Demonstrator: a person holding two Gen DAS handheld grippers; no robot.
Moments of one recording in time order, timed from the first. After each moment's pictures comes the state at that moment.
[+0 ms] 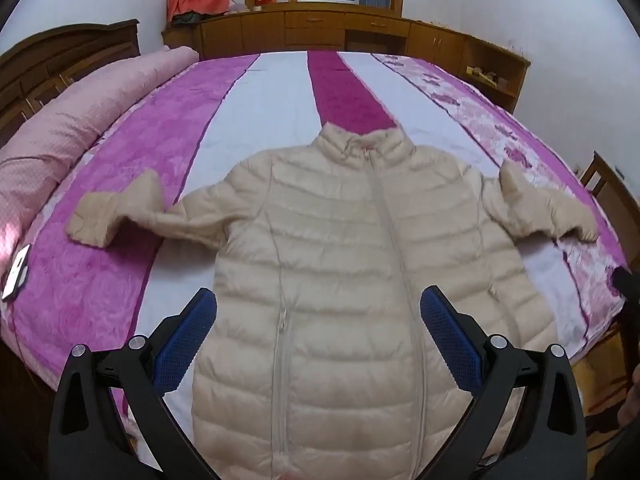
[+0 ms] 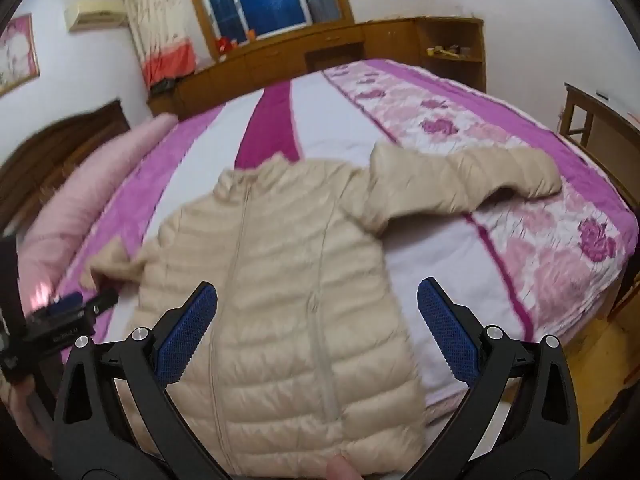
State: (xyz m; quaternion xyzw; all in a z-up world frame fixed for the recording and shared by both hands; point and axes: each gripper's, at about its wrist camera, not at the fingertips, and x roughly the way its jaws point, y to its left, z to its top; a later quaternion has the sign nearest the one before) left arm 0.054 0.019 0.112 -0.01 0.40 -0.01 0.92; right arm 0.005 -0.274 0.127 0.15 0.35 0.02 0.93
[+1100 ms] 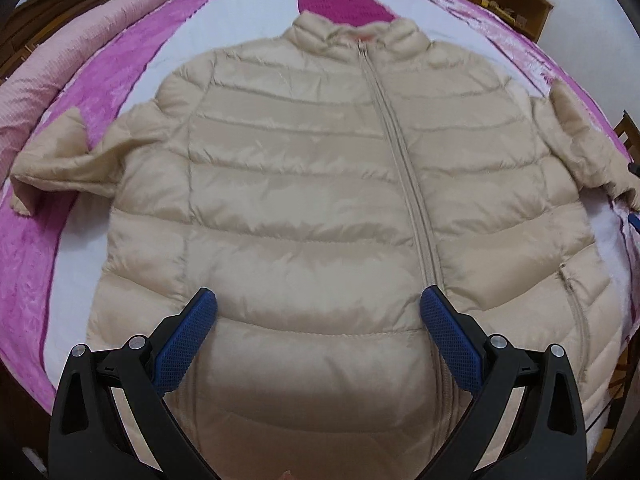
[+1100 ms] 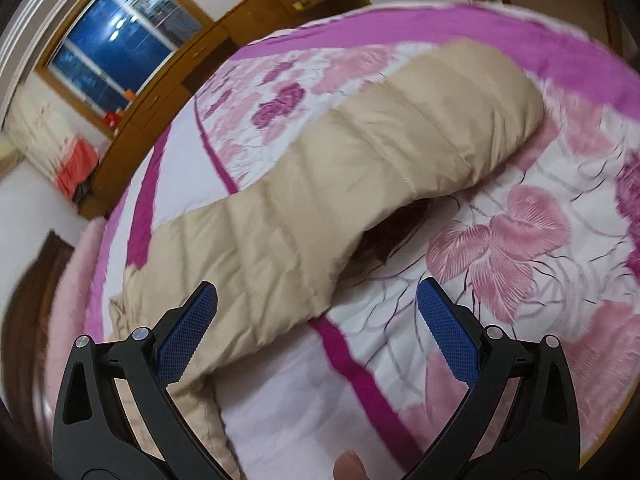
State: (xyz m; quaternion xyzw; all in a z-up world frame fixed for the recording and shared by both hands) left arm 0.131 -0.022 -0.013 0.01 0.53 -0.01 0.85; right arm 0.147 -0.511 -0.009 0.38 0.37 -0.09 0.84
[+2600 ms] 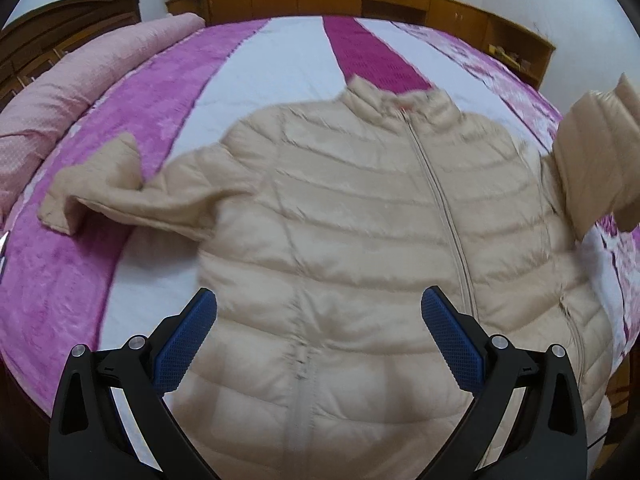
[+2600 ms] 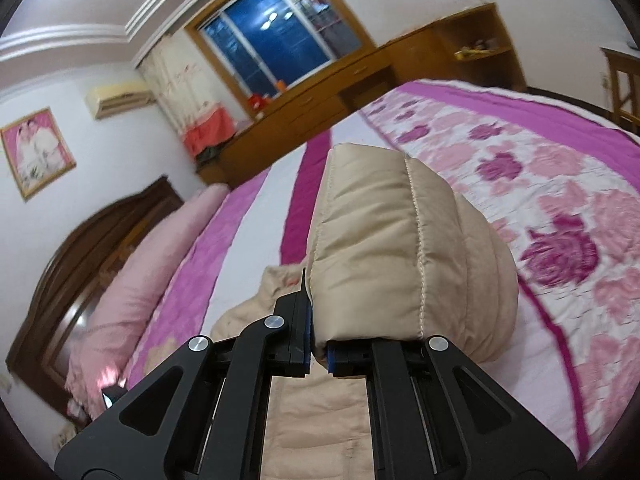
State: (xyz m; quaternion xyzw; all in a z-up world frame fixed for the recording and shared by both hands) left arm 0.122 0.046 0.037 -0.01 0.44 0.01 0.90; right arm 0.129 -0.321 0.154 0.27 0.27 0.12 0.92
